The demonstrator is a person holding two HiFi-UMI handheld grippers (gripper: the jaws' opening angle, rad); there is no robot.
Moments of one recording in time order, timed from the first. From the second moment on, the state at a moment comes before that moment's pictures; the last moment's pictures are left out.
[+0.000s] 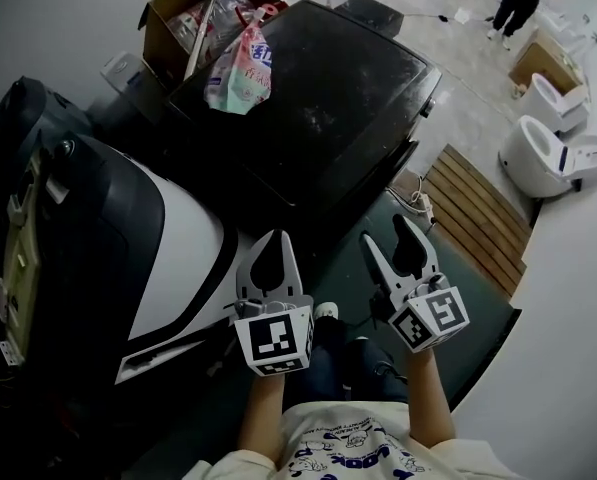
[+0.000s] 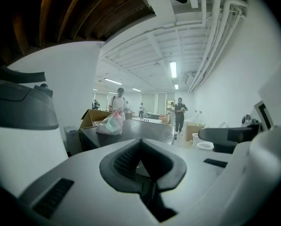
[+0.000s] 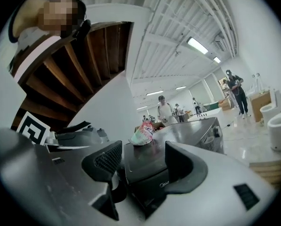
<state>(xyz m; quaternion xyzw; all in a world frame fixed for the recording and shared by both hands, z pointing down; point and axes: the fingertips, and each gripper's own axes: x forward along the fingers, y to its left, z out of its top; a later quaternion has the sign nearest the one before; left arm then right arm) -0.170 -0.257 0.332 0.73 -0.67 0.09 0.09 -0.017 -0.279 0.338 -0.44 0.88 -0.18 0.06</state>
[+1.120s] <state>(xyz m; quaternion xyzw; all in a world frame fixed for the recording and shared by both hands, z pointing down) -0.156 -0.292 0.444 0.71 -0.69 0.11 0.12 -0.031 -0.325 0.484 -0.30 0.82 -0.44 0.21</state>
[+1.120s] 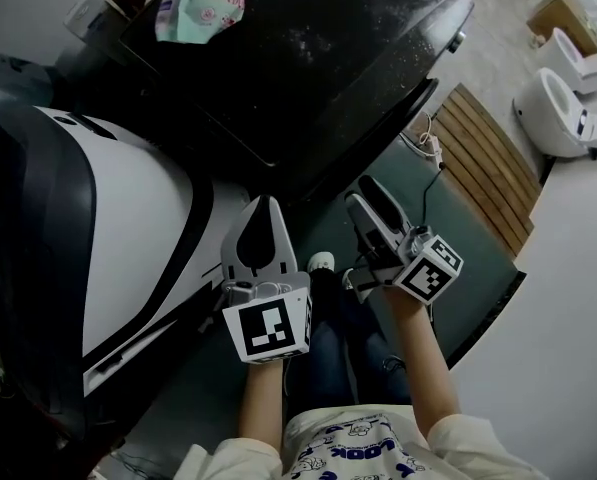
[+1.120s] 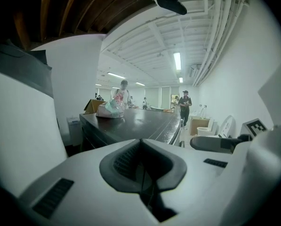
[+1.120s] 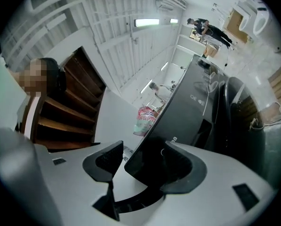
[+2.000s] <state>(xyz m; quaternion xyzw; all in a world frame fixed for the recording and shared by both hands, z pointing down) -0.155 -0.299 0.492 0.69 -0.70 0.10 0.15 -0.036 -0.351 0.560 -0.24 0.78 -0.52 0.27</state>
